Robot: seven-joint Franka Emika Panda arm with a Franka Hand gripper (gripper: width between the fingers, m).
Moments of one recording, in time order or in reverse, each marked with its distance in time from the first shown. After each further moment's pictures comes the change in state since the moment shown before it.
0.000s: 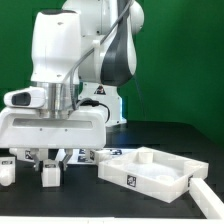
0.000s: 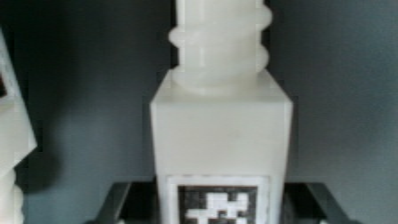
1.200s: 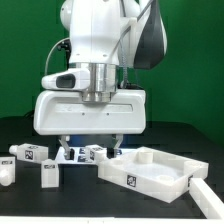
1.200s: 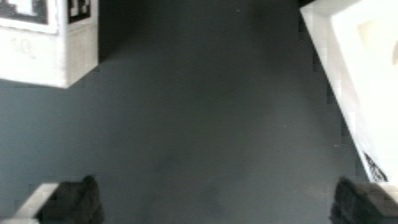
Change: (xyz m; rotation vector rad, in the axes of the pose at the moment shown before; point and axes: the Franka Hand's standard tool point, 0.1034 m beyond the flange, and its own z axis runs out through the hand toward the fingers) arm 0.051 -0.067 -0.038 0.026 0.035 -0.137
